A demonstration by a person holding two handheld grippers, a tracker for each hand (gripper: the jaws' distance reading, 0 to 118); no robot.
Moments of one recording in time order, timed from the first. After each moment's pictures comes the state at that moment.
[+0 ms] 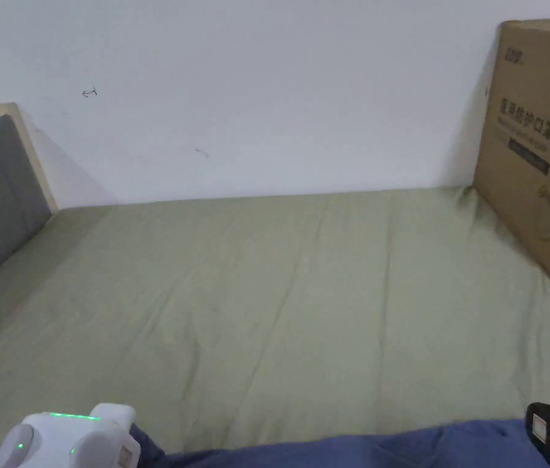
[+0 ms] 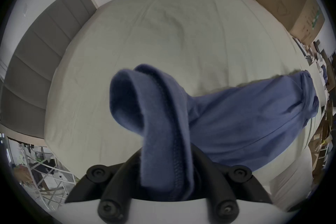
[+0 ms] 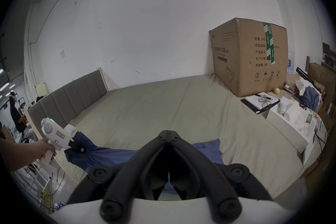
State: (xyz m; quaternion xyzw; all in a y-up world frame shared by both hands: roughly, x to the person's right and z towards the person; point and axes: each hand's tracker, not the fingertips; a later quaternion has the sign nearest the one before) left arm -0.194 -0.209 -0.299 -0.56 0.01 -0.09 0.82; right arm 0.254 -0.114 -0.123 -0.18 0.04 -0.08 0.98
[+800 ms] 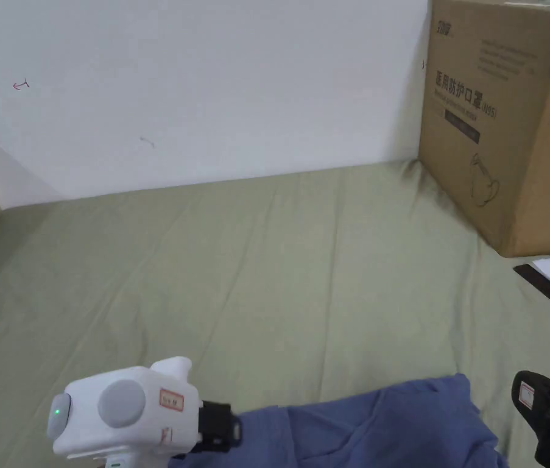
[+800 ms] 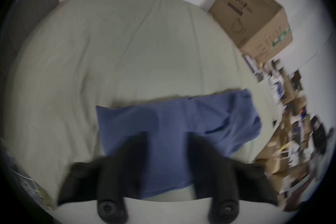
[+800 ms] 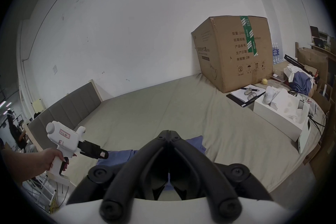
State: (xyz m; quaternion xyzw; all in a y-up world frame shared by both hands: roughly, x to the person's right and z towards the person) left arm -0.075 -0.196 -0.308 -0.54 -0.16 0.06 0.82; right arm 0.302 -0.121 -0.097 -0.17 0.01 -0.13 0.98
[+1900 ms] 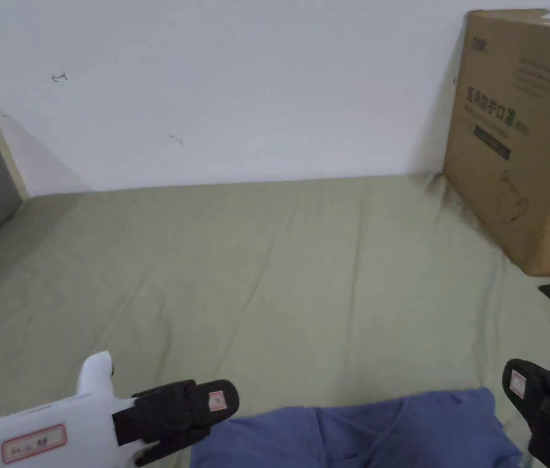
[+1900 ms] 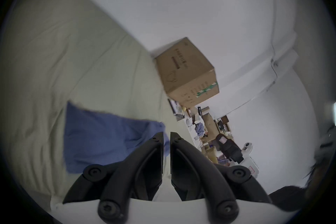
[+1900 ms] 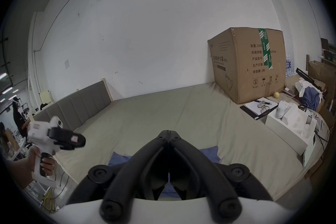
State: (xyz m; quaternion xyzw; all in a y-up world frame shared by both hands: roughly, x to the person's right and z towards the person) left arm -0.177 -0.146 -0.220 -0.36 -0.33 0.40 0.78; right arm 0.269 -0.101 -0.103 -0.14 0.05 -0.10 0.98
